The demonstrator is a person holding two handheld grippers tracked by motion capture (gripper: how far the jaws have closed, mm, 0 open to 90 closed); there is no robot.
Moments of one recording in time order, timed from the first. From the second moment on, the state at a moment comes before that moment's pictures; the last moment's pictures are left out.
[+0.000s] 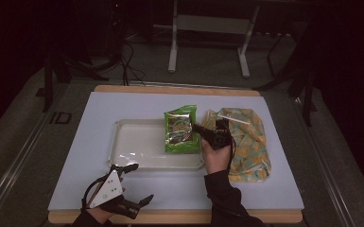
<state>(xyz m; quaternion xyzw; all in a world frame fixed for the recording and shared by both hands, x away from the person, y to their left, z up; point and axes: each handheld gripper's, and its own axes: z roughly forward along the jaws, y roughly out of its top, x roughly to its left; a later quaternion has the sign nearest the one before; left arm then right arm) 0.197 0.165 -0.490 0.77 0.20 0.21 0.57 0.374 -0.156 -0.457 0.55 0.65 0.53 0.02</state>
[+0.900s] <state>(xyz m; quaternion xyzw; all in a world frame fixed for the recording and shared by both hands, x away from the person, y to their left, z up) 0.198 0.165 -0.491 0.77 0.20 0.21 0.57 0.354 -0.150 -0.508 0.58 0.65 0.50 0.00</state>
